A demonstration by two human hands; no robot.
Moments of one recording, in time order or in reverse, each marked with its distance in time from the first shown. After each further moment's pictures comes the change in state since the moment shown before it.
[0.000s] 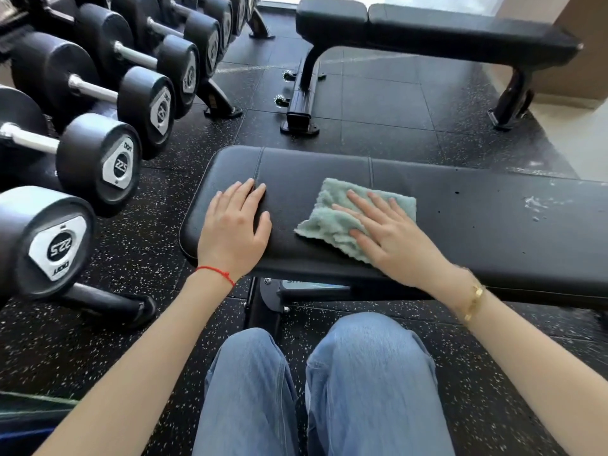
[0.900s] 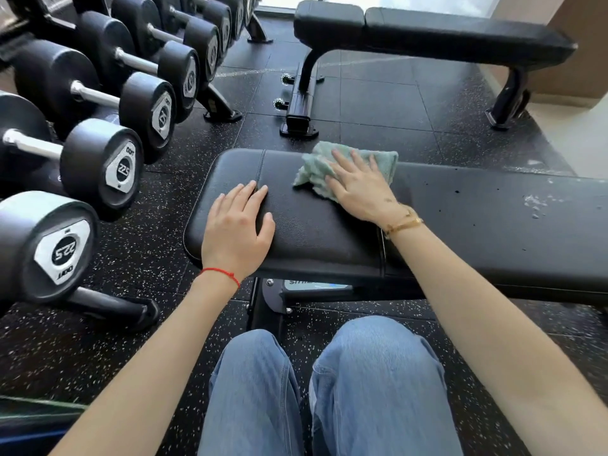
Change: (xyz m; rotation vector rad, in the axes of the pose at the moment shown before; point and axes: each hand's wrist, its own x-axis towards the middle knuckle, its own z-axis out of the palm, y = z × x) left_hand 0.000 -0.001 0.001 -0.010 0.034 -0.019; right_hand 0.107 -0.003 -0.002 -0.044 -0.044 0.198
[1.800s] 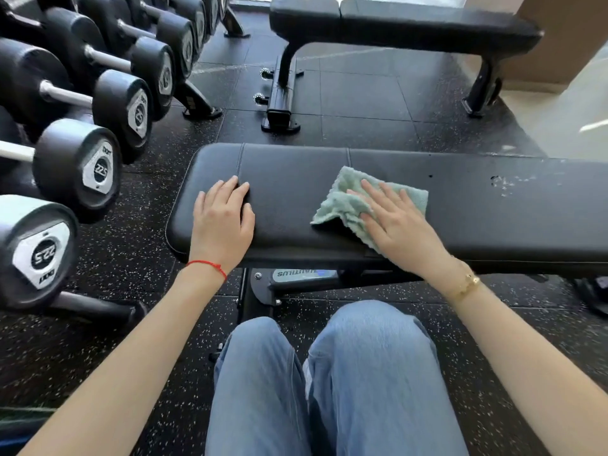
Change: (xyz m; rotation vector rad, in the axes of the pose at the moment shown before) left_hand -0.003 0.011 -0.005 -0.037 -0.014 -0.005; right_hand -0.127 0.046 0.007 0.041 0.110 -0.002
